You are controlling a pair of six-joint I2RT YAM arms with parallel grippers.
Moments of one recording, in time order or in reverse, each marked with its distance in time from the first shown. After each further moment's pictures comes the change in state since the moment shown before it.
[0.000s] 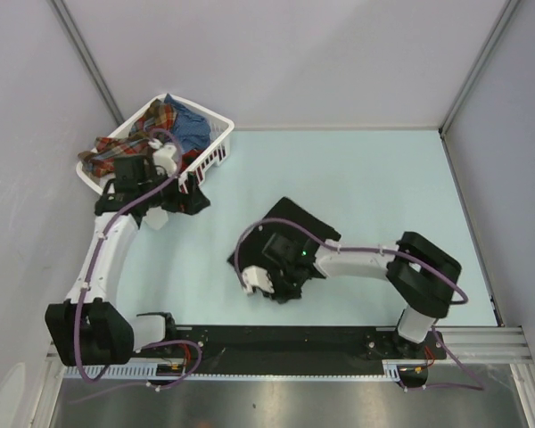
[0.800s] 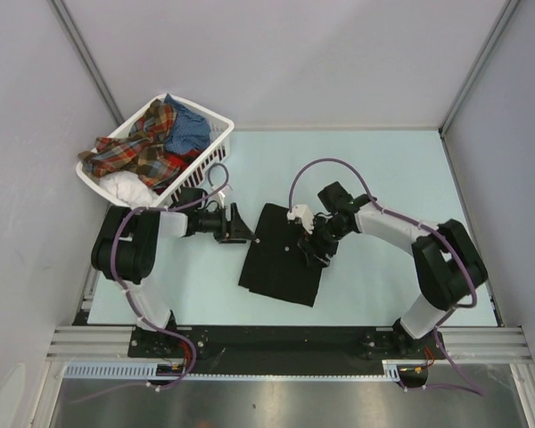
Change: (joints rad) left arm -0.243 0.571 -0.331 0.663 0.384 -0.411; right arm -0.467 -0.149 -0.021 -0.234 -0.154 0.046
